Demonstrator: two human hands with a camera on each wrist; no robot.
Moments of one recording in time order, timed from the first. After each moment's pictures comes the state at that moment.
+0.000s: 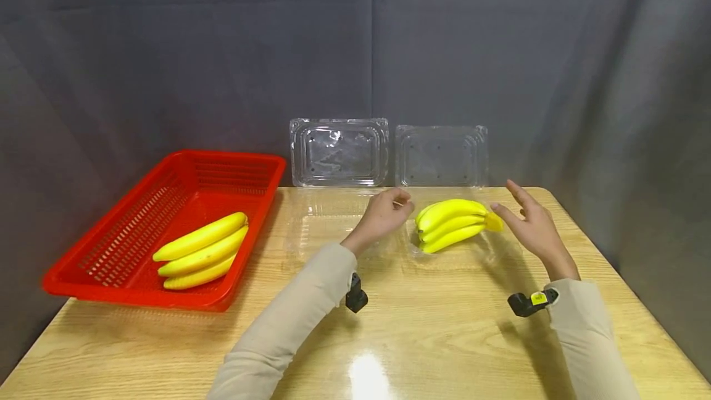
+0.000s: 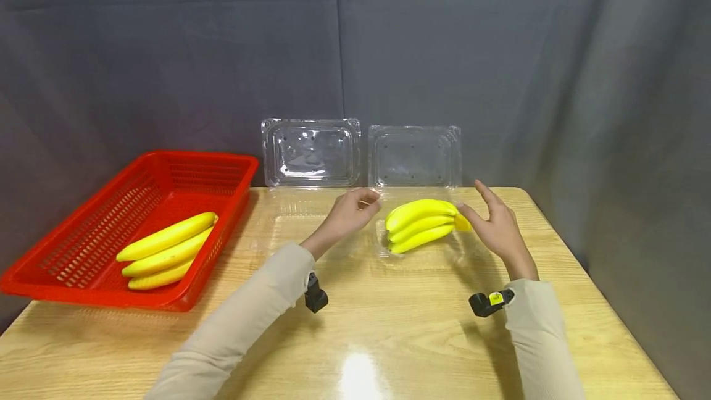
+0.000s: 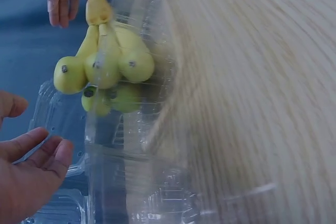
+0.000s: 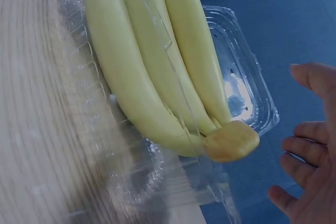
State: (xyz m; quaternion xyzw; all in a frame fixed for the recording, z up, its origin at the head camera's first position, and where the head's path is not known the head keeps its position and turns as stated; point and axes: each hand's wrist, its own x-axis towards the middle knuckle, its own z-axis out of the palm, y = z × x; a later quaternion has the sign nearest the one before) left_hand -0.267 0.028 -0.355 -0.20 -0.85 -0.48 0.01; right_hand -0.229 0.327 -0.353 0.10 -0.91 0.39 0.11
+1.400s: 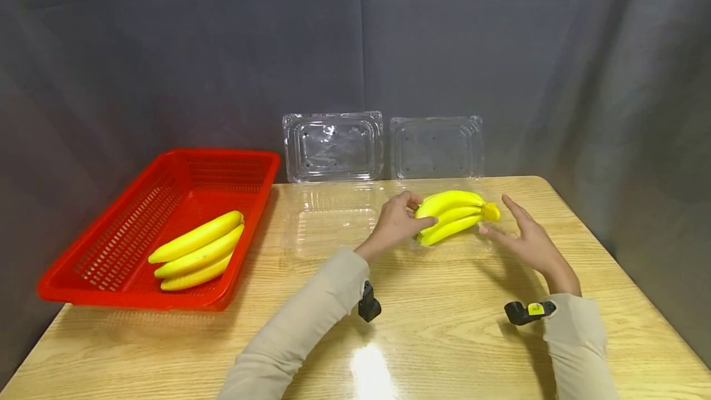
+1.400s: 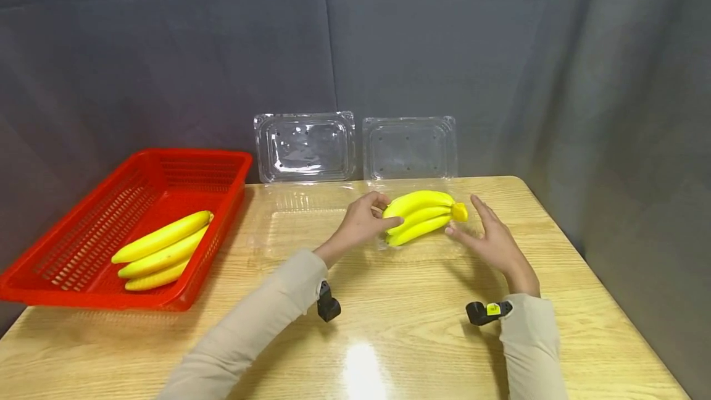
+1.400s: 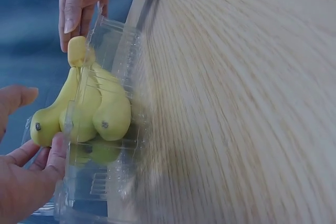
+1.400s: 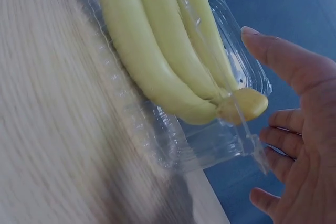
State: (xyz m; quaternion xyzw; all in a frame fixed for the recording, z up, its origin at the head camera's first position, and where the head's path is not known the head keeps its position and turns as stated) left_hand -0.248 0.051 -0.365 -0.17 -0.84 -0.51 -0.01; right_hand -0.205 0.326 -0.375 0.07 -0.93 0.36 0.02
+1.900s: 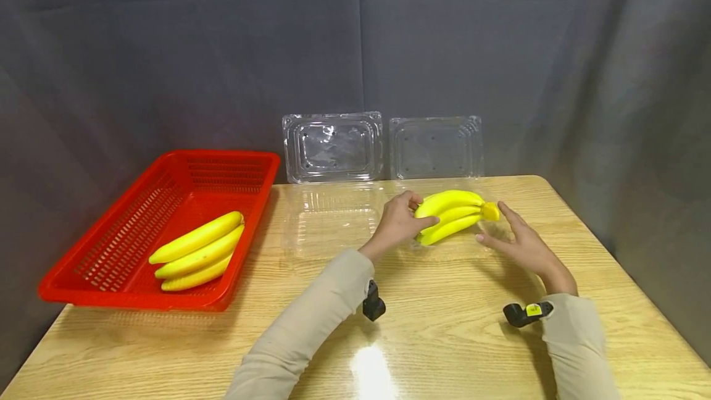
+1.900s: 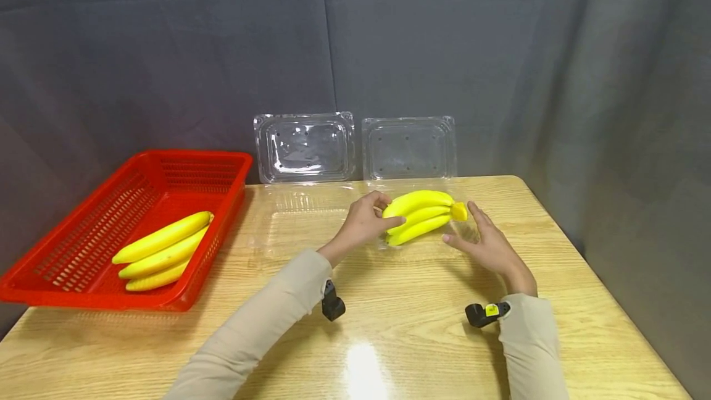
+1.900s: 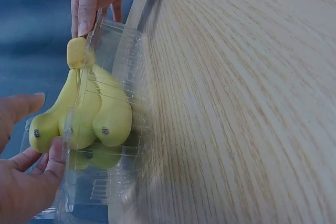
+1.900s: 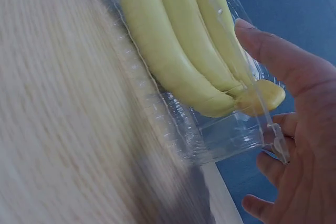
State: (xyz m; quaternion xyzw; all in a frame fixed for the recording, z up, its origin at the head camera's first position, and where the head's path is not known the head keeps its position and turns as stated) left_hand -0.249 0.056 -0.364 -0.17 -0.85 -0.49 0.00; right_hand -0.208 0.327 -0.387 0.08 -0.93 0.37 -0.02
